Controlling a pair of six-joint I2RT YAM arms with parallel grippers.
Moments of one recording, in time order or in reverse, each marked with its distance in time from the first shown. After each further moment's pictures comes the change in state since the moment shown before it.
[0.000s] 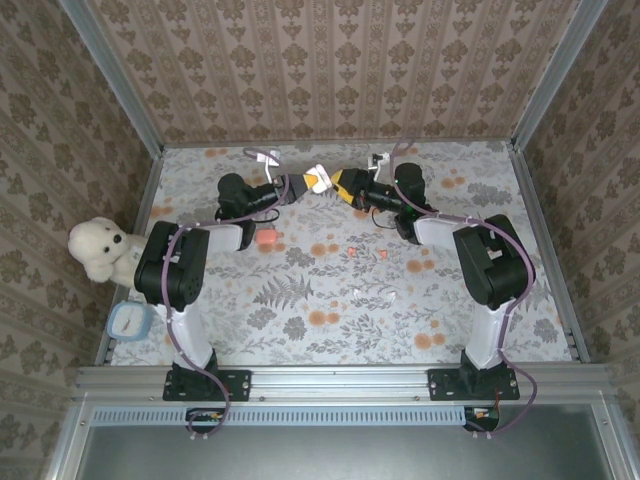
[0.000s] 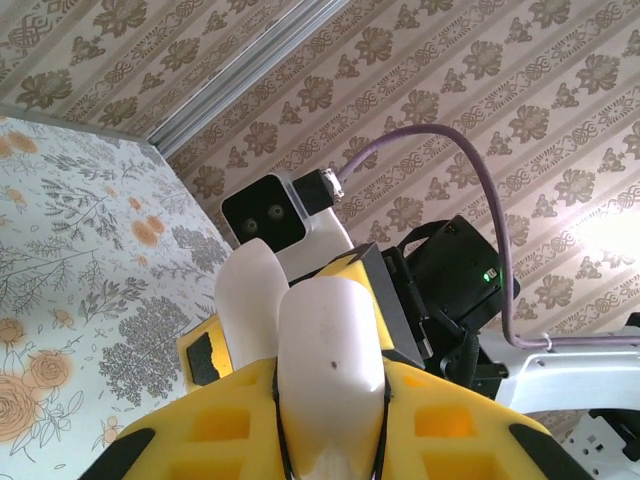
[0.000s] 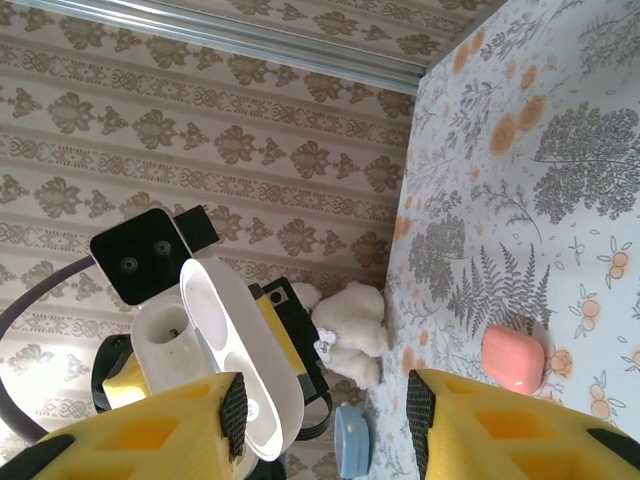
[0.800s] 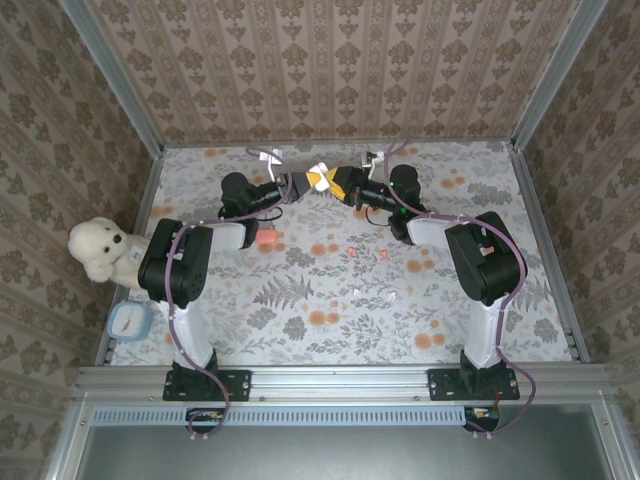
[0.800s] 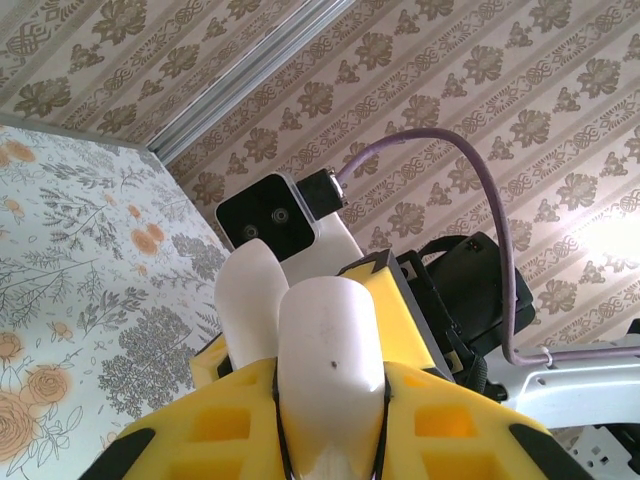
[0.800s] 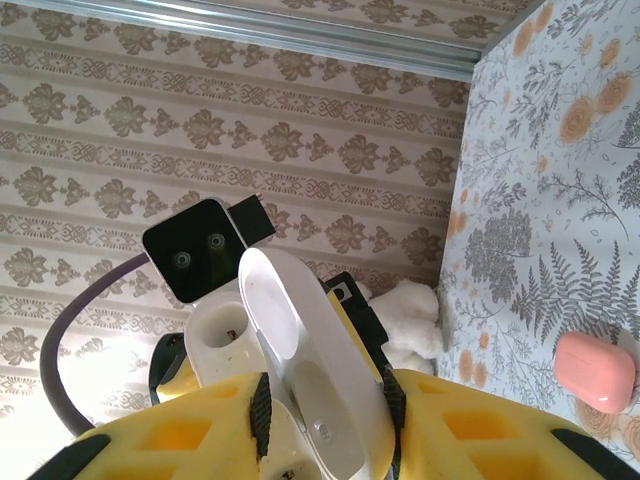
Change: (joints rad) left arm -0.009 0.029 0.028 0.013 -0.022 0.000; right arm 0.035 0.045 0.026 0.139 -0.003 0.134
